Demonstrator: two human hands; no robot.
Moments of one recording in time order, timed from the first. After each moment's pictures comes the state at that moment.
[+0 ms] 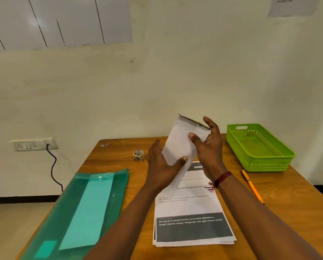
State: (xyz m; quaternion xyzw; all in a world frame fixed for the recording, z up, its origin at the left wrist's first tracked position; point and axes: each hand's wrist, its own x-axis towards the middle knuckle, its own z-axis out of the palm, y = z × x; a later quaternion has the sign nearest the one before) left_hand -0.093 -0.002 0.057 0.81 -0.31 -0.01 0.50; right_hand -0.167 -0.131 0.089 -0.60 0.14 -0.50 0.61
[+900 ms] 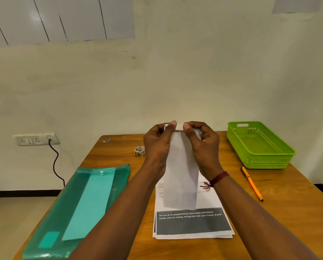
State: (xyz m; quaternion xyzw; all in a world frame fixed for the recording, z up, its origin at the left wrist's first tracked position) left_hand -0.117 0.001 0.130 0.57 -0.18 -0.11 0.79; right_hand -0.178 -0.093 0.107 -0.63 0.10 -0.52 0.57
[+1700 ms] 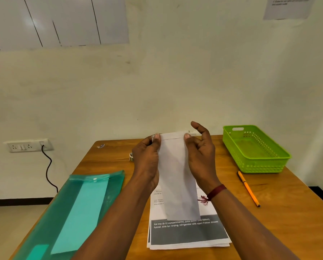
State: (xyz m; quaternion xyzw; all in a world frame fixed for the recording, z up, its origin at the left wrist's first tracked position) left_hand -0.119 0.009 0.124 0.57 -0.13 -0.12 0.80; right_hand -0.187 -0.091 0.098 -0.63 0.11 -0.50 0.59
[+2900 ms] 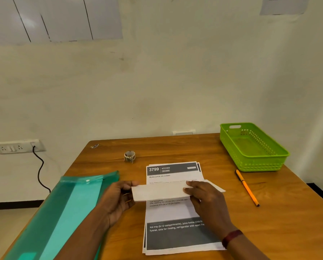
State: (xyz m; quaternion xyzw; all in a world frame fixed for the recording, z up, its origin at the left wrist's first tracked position) left_hand -0.055 0.087 0.013 0.60 -0.01 -0.37 0.71; right_hand -0.241 -0.121 -0.044 -0.90 0.12 -0.40 0.11
